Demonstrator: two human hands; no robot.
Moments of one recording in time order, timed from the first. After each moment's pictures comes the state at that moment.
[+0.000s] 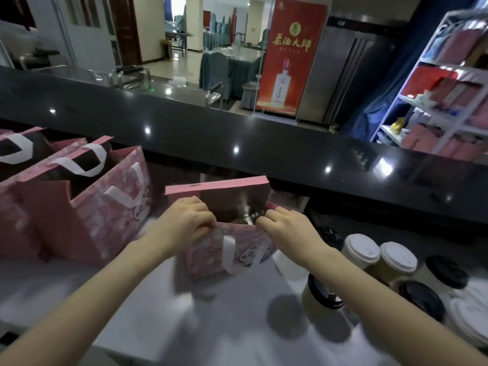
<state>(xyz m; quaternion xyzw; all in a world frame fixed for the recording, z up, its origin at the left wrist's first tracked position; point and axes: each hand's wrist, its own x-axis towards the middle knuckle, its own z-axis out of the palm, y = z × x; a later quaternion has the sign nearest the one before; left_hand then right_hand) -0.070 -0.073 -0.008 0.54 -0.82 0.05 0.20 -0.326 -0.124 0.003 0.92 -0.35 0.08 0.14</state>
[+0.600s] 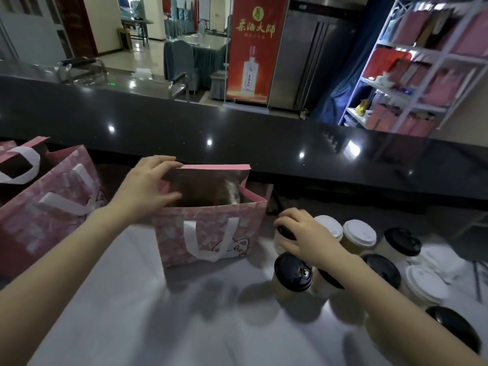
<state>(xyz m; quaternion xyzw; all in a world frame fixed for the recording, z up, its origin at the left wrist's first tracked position) -0.082 -0.138 0.010 0.62 -0.73 -0.01 0.28 -0.449 -0.132 -0.027 0.87 -0.48 0.10 -0.04</state>
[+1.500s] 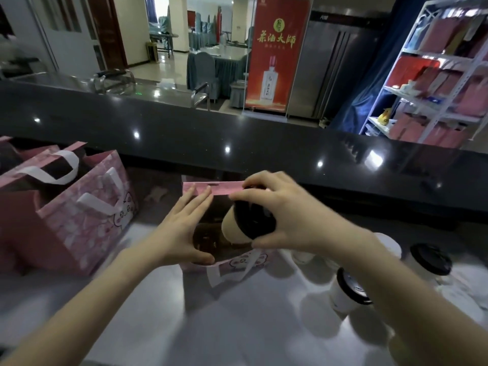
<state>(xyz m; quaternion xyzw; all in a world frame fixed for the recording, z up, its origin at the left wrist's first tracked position) -0.101 -0.089 -0.025 0.60 -0.78 -0.09 0.15 -0.352 -0.087 0.100 0.94 -0.31 0.11 -0.04</state>
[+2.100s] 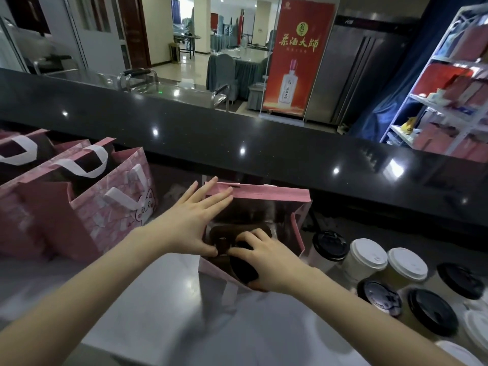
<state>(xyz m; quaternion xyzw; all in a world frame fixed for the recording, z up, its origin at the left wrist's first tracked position) -0.078 -0.090 0.002 0.54 -0.84 0.05 0.04 -0.308 -0.109 -0.031 0.96 -0.28 -0.01 0.01</state>
